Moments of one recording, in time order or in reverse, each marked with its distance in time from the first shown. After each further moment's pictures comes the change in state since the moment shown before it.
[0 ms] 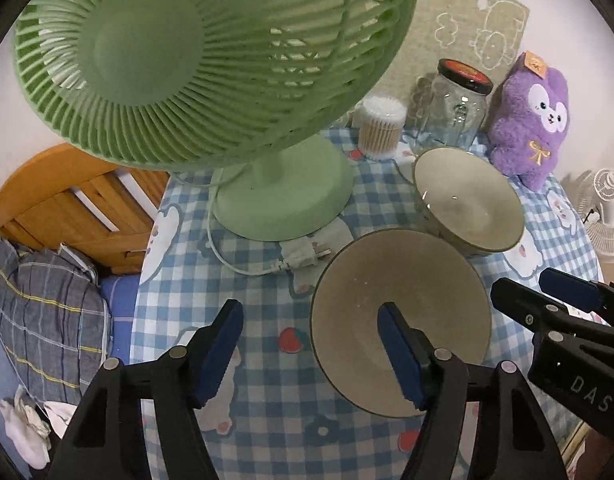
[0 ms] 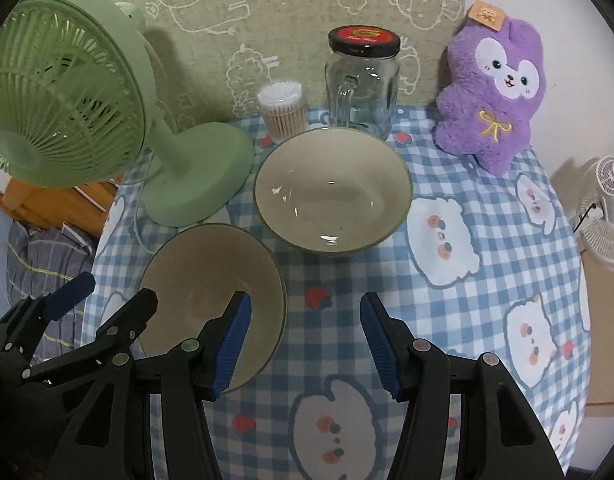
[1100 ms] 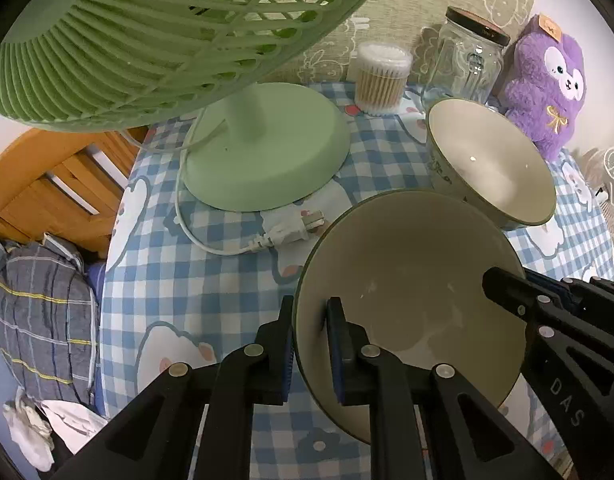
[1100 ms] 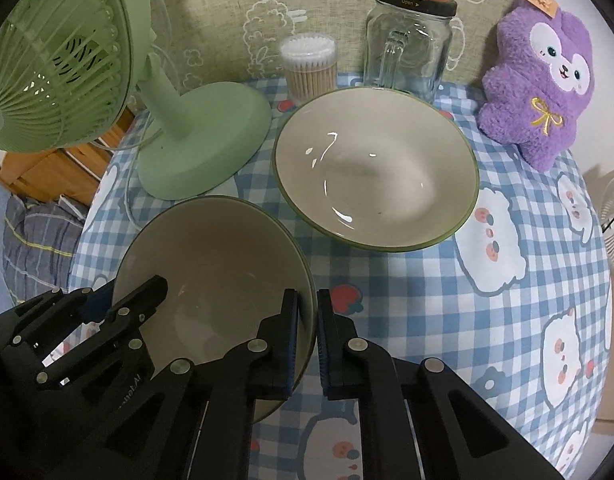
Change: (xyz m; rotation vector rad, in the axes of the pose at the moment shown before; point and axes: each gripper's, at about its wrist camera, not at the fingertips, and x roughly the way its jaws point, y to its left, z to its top) left arm 0.047 -0.005 -0.003 0.017 0.113 -0.019; right arm 0.047 0.016 0.001 -0.055 0.084 0.004
